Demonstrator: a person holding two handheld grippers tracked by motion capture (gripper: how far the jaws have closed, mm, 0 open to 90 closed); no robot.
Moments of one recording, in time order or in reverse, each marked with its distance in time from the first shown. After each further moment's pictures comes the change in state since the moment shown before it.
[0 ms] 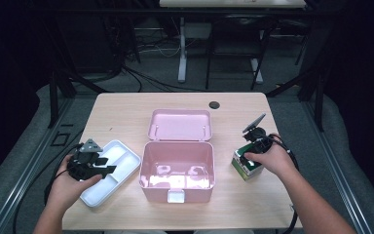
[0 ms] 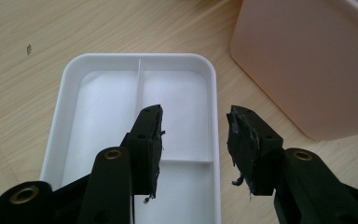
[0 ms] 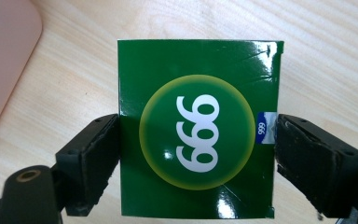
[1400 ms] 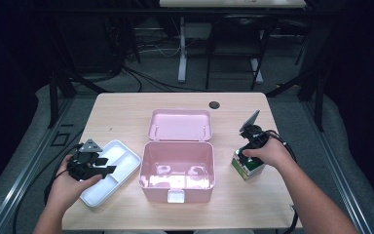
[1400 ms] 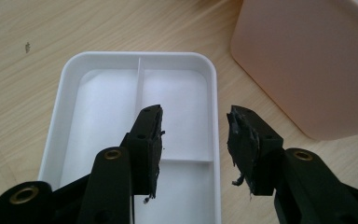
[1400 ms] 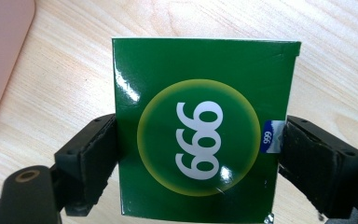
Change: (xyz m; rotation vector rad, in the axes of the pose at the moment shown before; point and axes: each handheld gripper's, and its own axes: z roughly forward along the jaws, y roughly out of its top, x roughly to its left) left arm 0.002 -0.001 0.001 0.000 -0.005 -0.007; right arm -0.004 0.018 0.007 0.144 0.036 -0.019
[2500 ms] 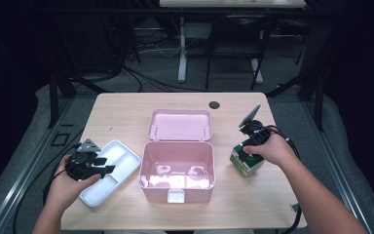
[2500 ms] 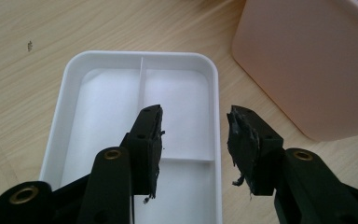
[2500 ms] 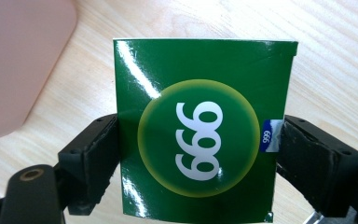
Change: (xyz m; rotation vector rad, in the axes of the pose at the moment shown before) left arm 0.003 -0.002 -0.002 -0.007 0.001 -0.014; right arm 0.010 -0.001 -0.030 -0.063 -0.007 -0.054
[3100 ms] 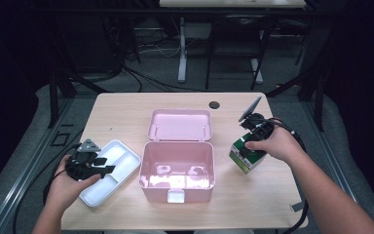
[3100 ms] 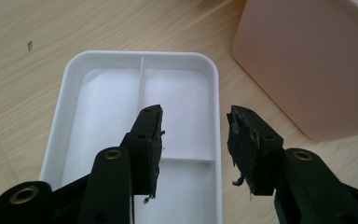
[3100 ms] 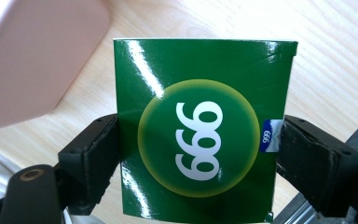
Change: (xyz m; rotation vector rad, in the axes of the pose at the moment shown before) left arm 0.000 0.000 0.000 0.002 -0.001 0.001; right arm 0.013 0.001 -0.043 -0.017 0.013 -0.081
